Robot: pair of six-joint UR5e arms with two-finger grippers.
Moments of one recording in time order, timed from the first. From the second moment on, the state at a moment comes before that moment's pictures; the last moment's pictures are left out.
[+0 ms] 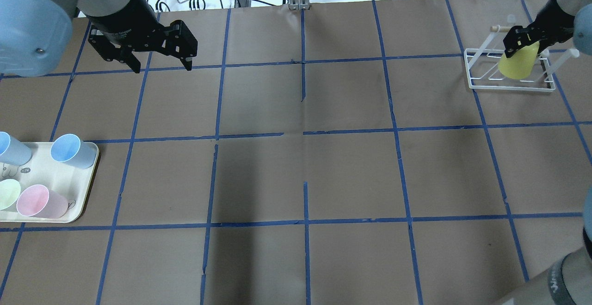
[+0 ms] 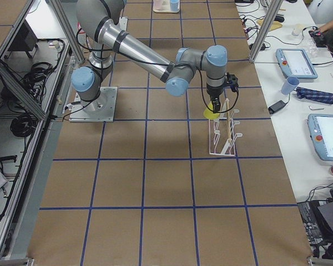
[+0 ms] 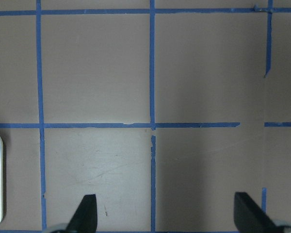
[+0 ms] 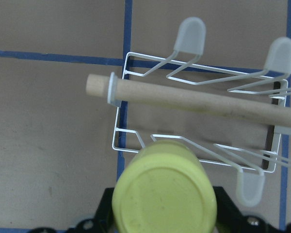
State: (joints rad) left arm -1.59 -1.61 -1.53 -1.48 1.59 -0.03; right arm 1.14 -1.20 1.57 -2.12 -1.55 -0.50
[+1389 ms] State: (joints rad) left arm -1.59 -1.61 -1.53 -1.47 1.59 -0.03; right arm 1.16 -1.39 1.56 -1.80 -1.55 -0.46
